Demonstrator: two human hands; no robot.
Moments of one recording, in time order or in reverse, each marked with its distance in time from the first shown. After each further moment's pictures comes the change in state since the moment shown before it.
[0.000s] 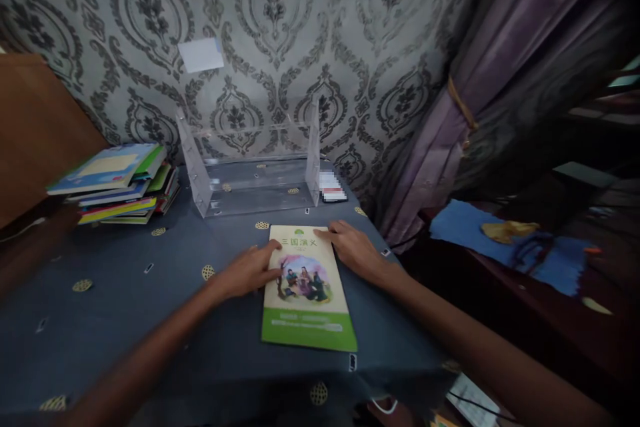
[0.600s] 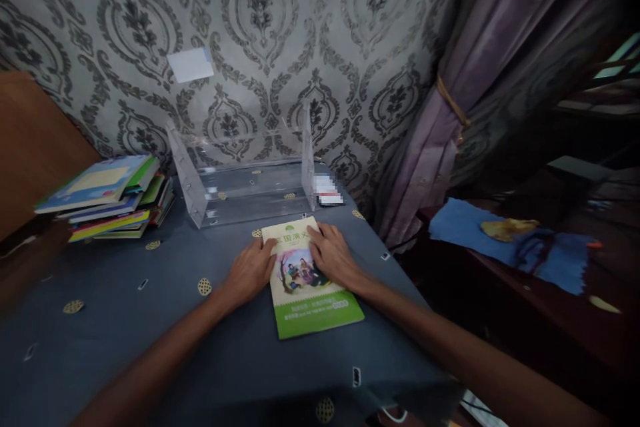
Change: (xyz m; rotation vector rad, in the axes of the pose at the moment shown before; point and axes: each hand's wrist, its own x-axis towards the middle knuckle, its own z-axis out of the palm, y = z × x) left_hand 0.032 -0.014 0.029 0.383 0.404 -0.016; right_hand 0.018 -0.032 0.028 0.141 0.152 0.202
